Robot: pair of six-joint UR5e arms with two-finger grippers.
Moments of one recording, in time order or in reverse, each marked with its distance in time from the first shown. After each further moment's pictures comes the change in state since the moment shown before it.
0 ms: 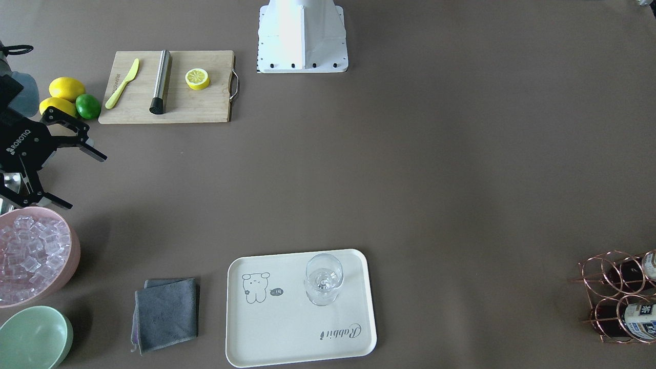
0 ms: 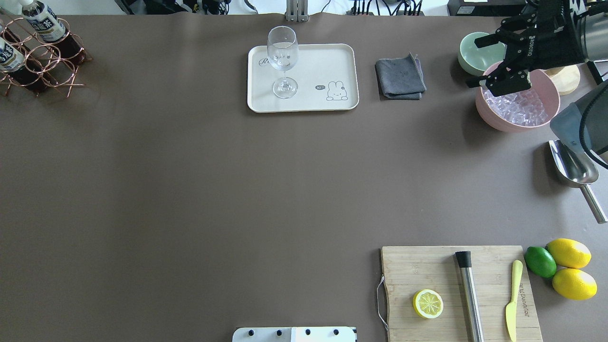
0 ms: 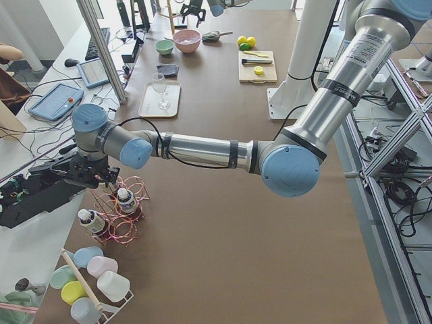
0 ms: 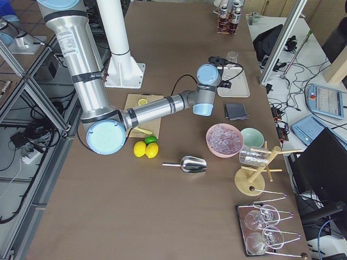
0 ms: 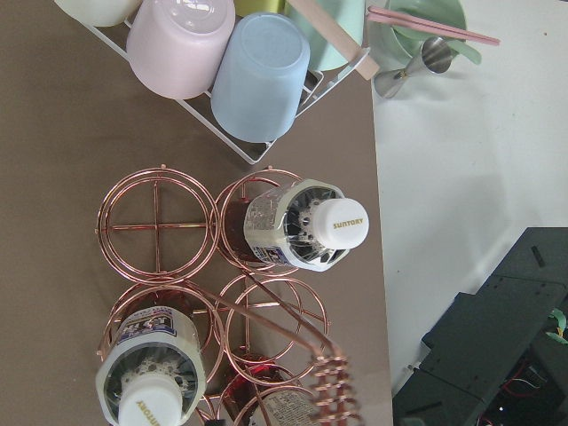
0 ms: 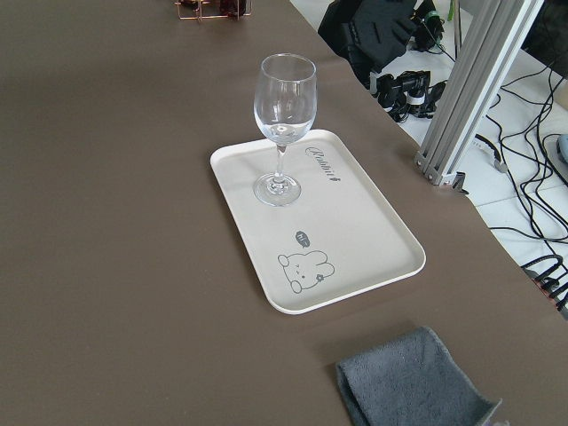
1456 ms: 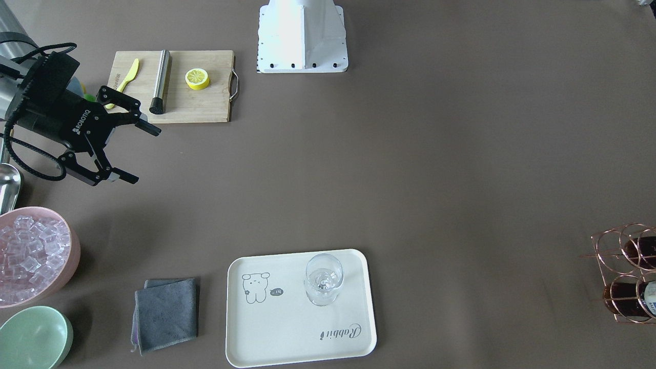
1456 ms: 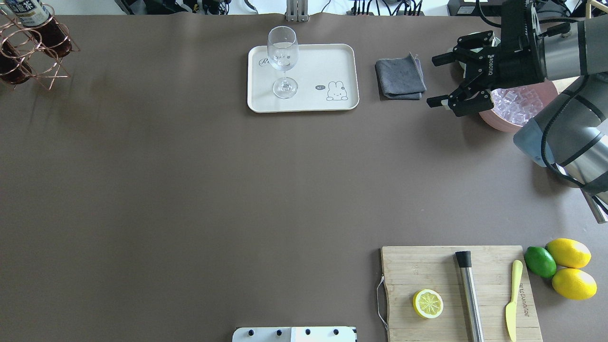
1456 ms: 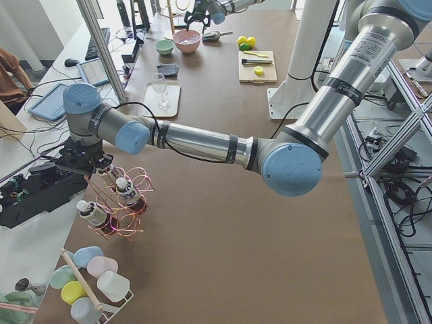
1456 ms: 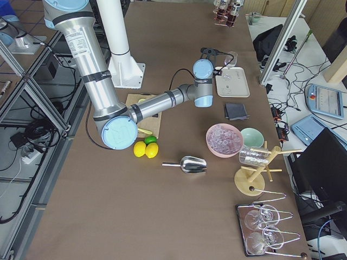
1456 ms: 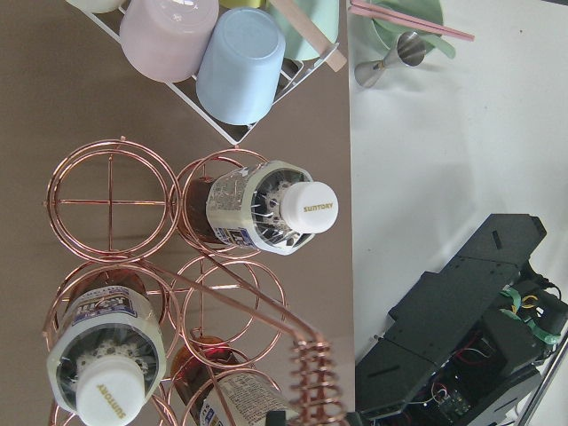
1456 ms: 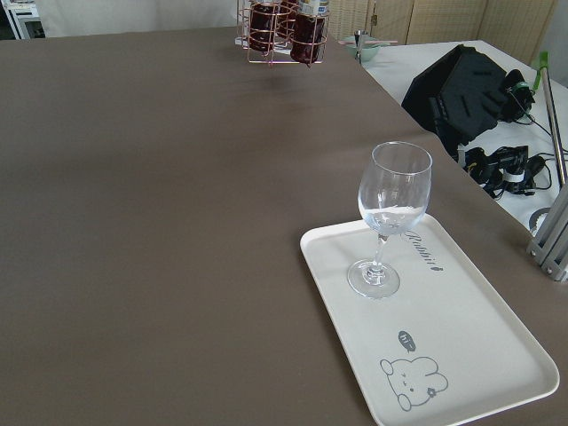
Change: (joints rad) left arm -0.072 -0.014 -0.172 0.187 -0.070 -0.010; right arm -0.110 0.049 -0.003 0.161 -0.013 0.143
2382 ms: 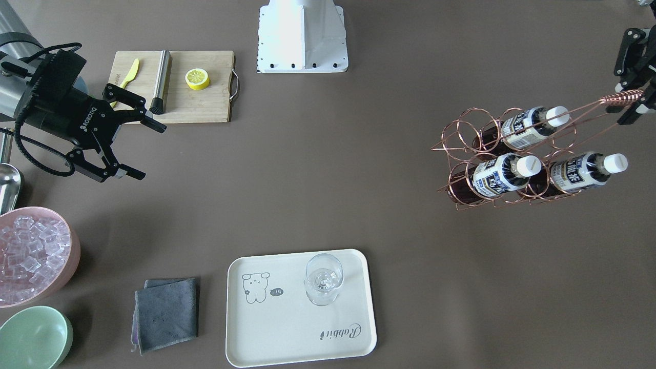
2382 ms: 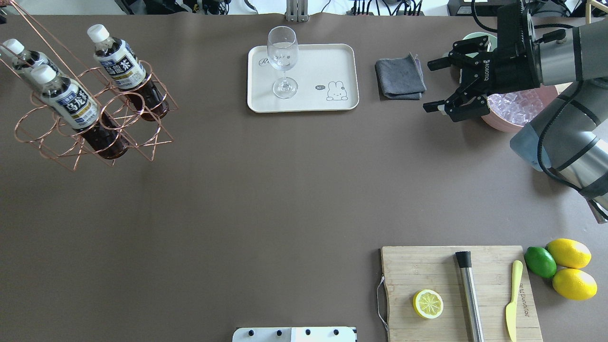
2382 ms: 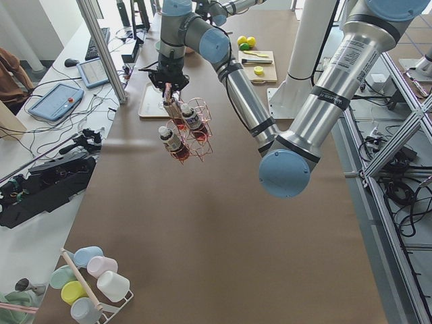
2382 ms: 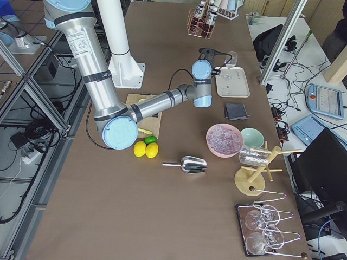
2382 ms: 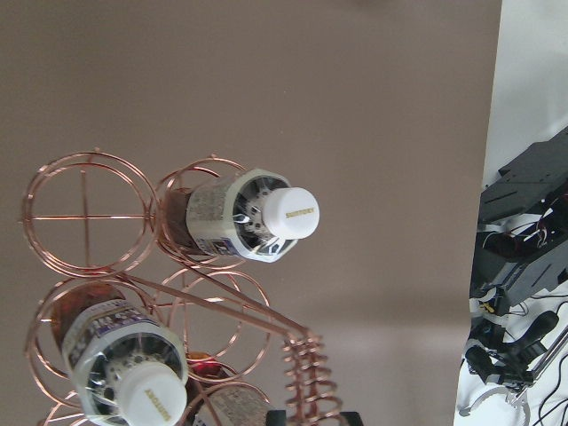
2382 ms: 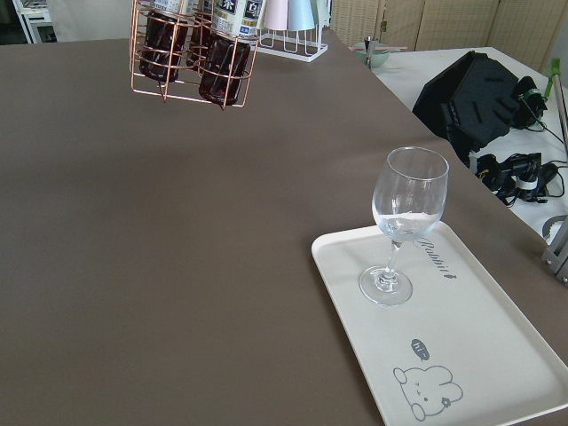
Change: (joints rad) left arm 0.274 0.077 -0.793 0.600 0.072 -0.364; right arm -0.017 -0.003 0.003 0.023 -0.007 0.005
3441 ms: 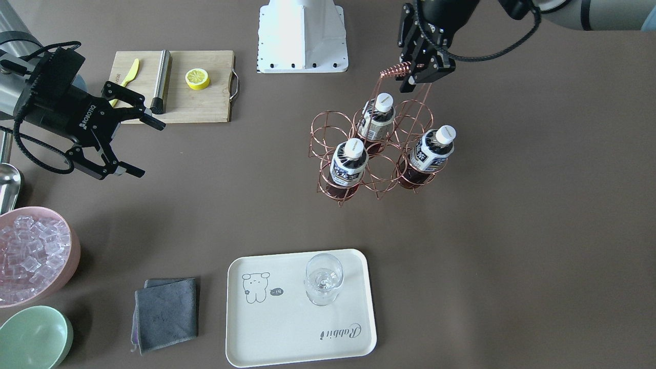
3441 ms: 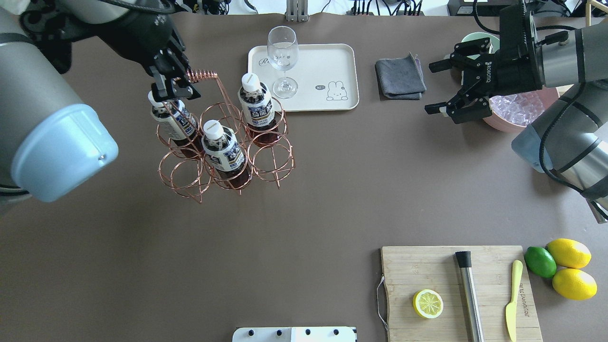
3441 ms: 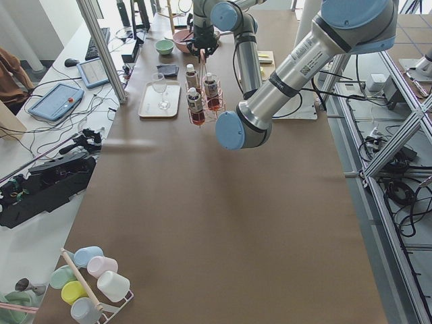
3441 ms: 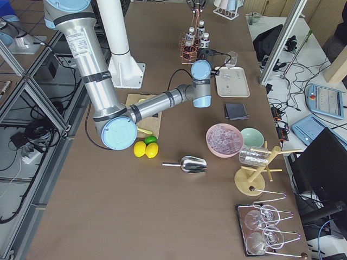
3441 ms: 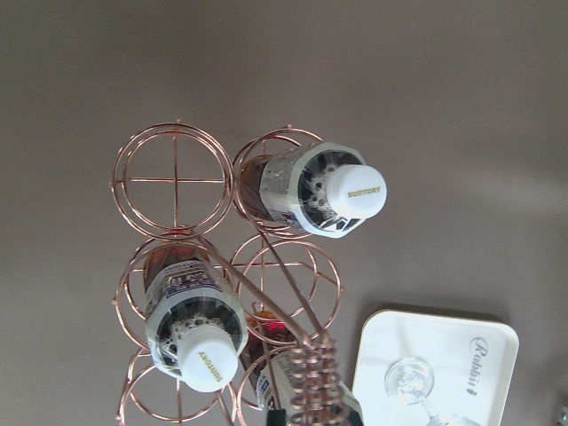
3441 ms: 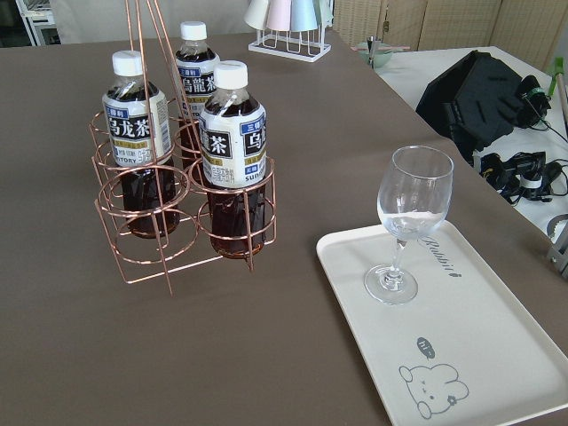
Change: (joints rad) left arm 0.433 -0.351 0.029 0.134 0.090 -0.484; right arm 0.000 -0.008 0.008 0.003 0.004 0.006
